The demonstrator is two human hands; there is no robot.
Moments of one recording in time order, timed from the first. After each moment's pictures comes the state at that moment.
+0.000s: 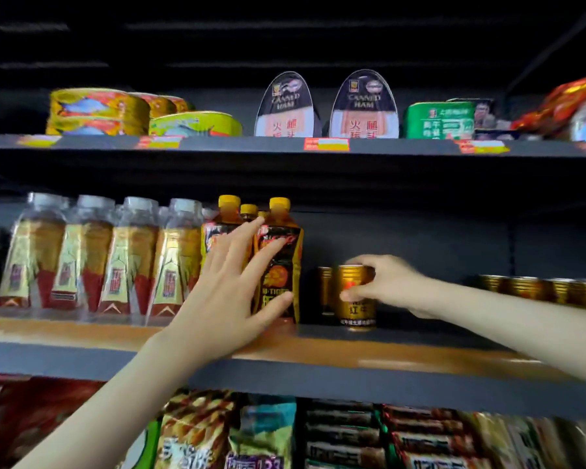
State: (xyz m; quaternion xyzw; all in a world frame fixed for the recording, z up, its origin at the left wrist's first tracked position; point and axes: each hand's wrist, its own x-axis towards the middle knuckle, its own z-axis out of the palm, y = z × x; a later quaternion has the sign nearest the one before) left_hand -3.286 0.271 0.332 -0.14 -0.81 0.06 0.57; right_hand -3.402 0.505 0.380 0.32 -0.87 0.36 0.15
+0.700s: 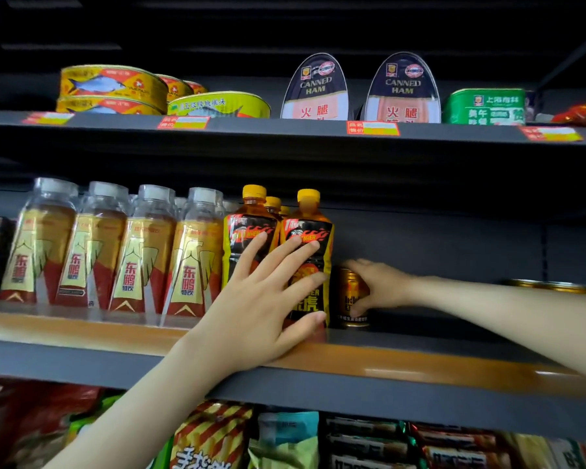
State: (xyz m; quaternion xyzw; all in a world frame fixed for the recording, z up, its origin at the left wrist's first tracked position) left_hand -3.303 0.256 0.326 -0.18 -0.81 0.17 0.53; right_hand -3.477 0.453 0.382 0.37 -0.91 0.05 0.19
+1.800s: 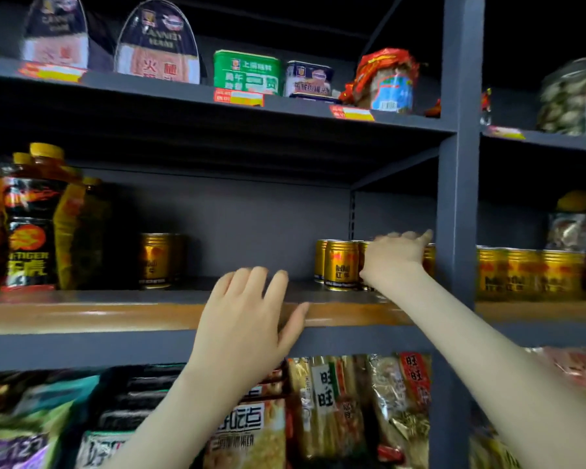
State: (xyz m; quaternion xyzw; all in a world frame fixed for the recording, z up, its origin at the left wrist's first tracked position) left_hand -3.344 0.551 0.280 -0.12 -0.80 0.05 0.59; right_hand -3.411 0.735 0.370 -0.12 -0.95 -0.17 0.25
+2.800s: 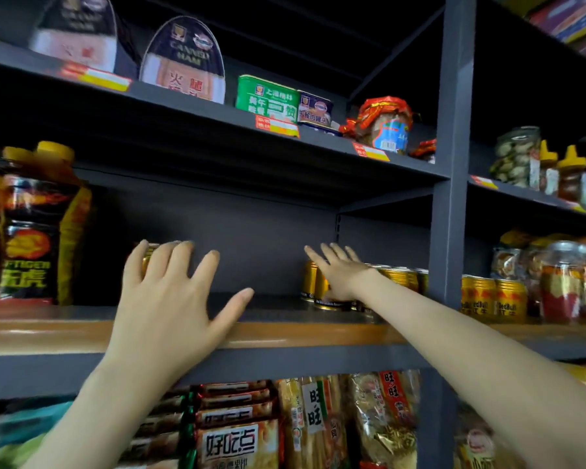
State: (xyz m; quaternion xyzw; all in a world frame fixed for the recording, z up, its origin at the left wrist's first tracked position) left_hand -3.331 0.463 0.305 -0.05 -0.82 0.00 0.57; right_hand -3.468 0.709 0.378 0.11 -0.96 -0.18 0.20
